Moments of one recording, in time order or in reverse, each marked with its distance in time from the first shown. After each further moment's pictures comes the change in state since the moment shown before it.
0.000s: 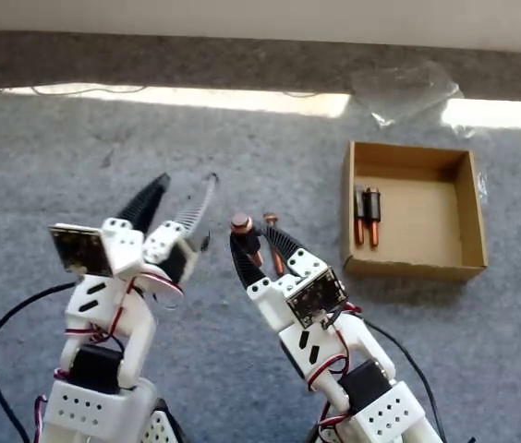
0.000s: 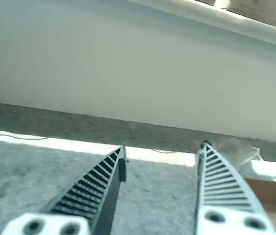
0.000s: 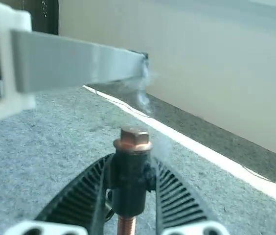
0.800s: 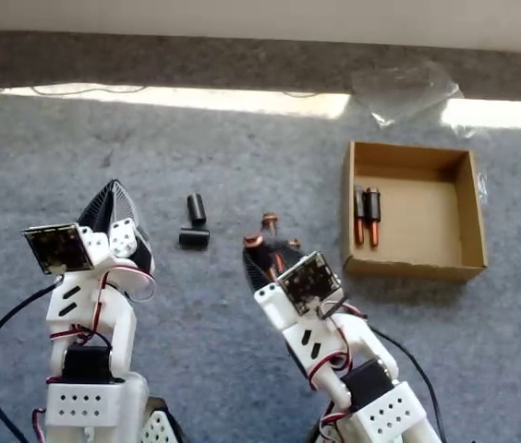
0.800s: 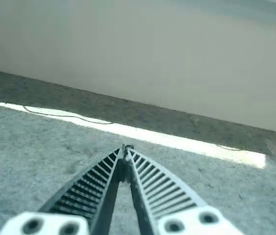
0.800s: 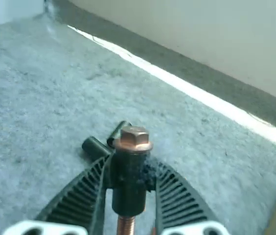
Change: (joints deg) left arm -13.7 0.0 5.1 0.4 -4.6; right arm 4.2 0.0 0.0 14.5 0.0
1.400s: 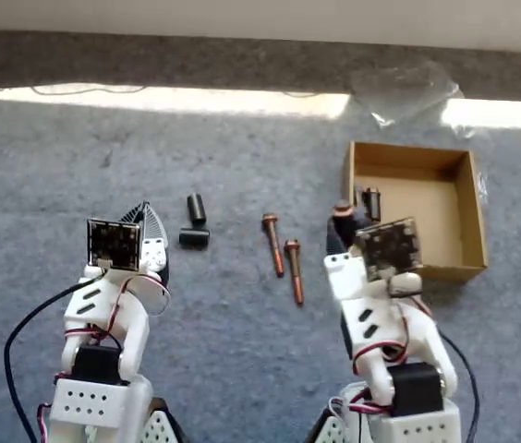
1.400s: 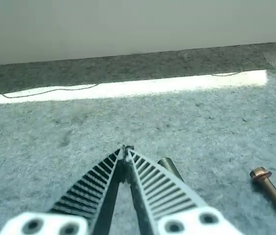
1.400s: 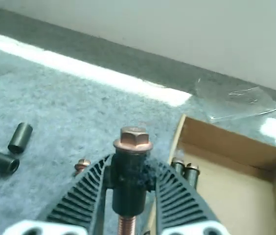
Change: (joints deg) left arm 6.0 0.0 2.7 7.3 -13.4; right arm 21.8 0.1 -26.9 27.0 0.0
